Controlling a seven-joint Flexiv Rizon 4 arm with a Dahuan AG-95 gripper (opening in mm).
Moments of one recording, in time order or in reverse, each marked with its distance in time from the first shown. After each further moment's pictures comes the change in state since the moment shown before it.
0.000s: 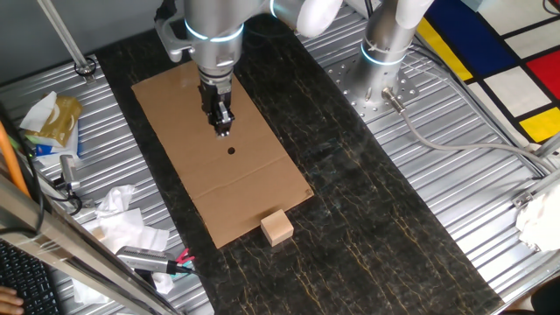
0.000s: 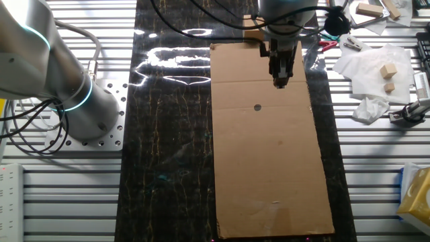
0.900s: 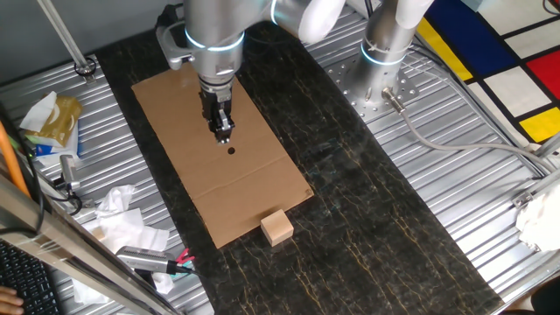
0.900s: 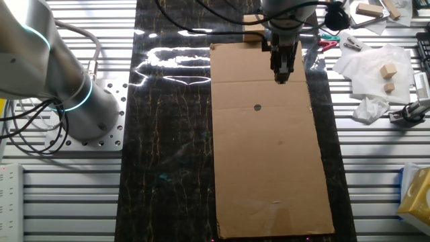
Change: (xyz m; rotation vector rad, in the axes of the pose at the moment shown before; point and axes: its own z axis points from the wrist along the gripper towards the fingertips) arm -0.004 0.010 0.003 0.001 0.007 0.022
